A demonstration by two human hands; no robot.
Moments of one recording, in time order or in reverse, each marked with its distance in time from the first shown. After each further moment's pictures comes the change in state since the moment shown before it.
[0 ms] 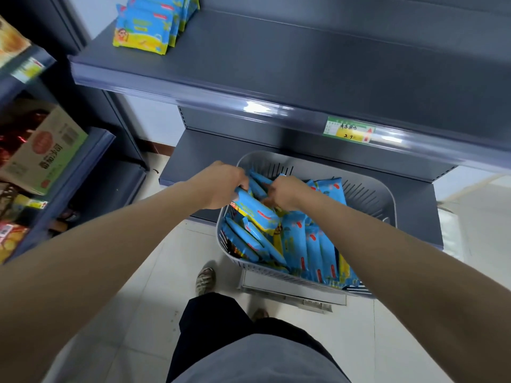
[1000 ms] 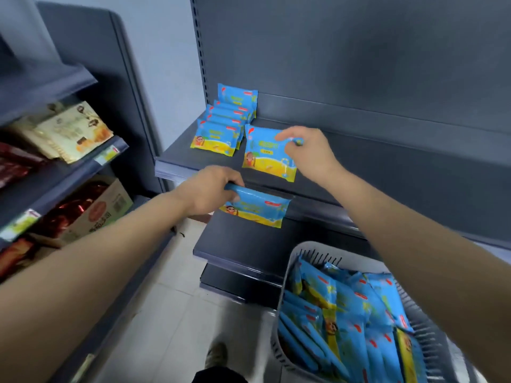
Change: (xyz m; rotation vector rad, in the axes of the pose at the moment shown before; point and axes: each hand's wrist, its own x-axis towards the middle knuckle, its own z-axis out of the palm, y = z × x) left_hand -0.050 -0.129 -0.152 -0.347 0.323 -0.197; right_hand 0.028 -0.127 -0.215 0.757 0.752 -0.317
